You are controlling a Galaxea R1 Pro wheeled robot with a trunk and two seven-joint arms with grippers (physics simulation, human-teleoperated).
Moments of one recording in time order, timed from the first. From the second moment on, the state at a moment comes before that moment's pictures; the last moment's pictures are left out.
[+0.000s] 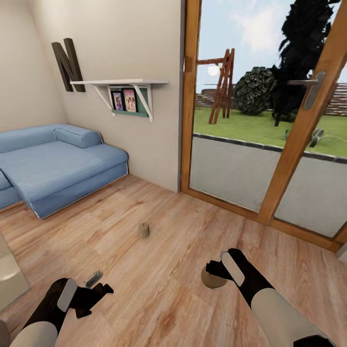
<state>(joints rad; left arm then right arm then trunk) -0.55 0.08 0.45 -0.66 0.35 0.93 0.05 -0.71 0.02 0.18 -0.63 -0.61 0.76 -0.38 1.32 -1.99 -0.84</state>
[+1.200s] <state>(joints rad) -0.55 0.08 0.45 -0.66 0.35 0.93 0.05 -0.71 0.02 0.18 -0.63 -0.61 0.76 -0.38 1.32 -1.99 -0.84</state>
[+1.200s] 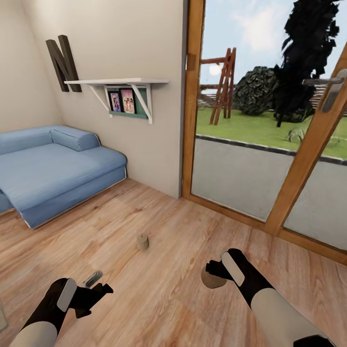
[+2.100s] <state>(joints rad) -0.55 0.08 0.45 -0.66 0.35 0.93 0.05 -0.71 0.02 0.18 -0.63 -0.61 0.76 -0.38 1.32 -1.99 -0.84</state>
